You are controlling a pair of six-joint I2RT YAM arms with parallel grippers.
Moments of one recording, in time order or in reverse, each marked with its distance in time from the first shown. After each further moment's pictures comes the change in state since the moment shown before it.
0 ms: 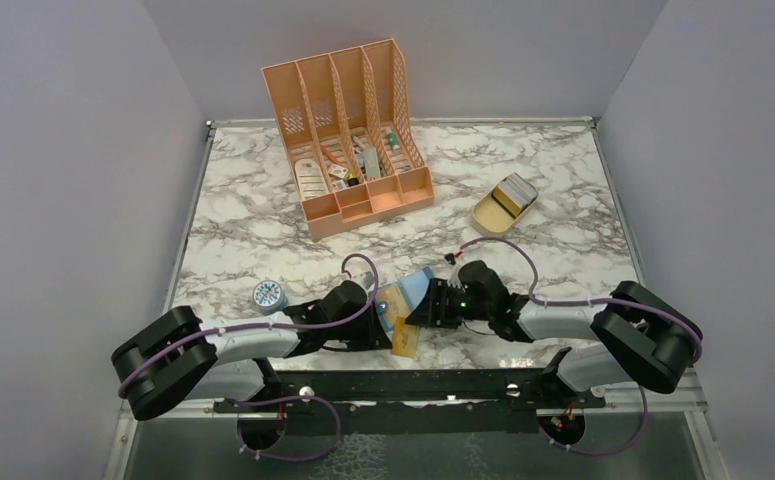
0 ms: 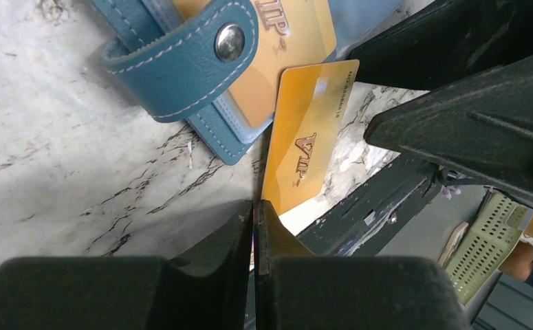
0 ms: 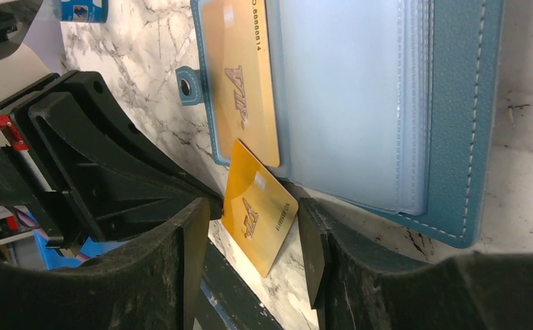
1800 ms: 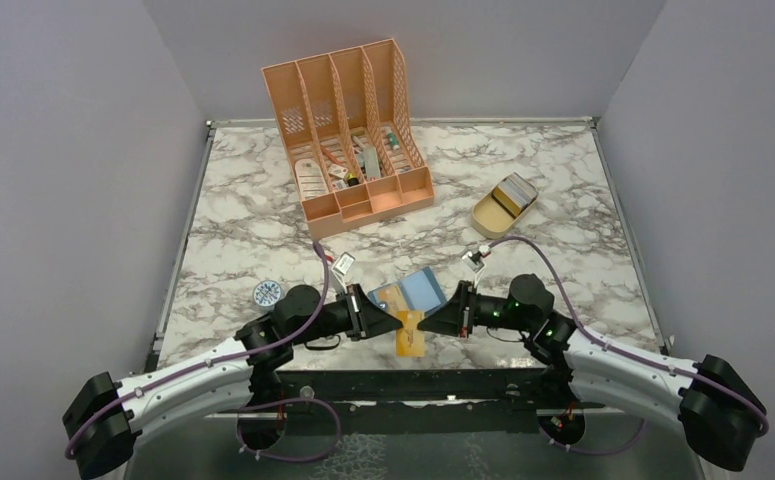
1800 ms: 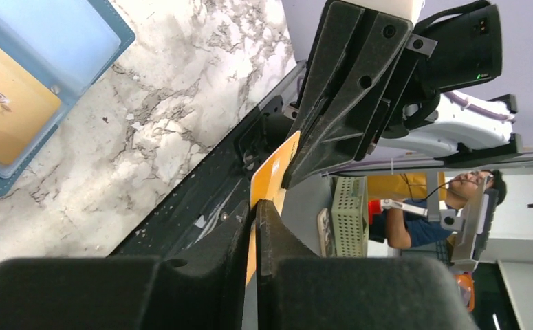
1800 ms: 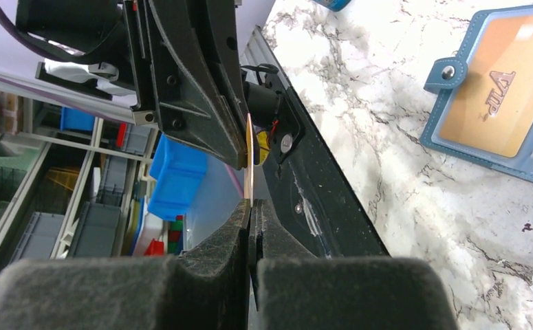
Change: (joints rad) left arm -0.007 -0.534 -0.057 0.119 0.059 -0.115; right arm 0.005 -0.550 -0.143 0.102 -0.233 0.080
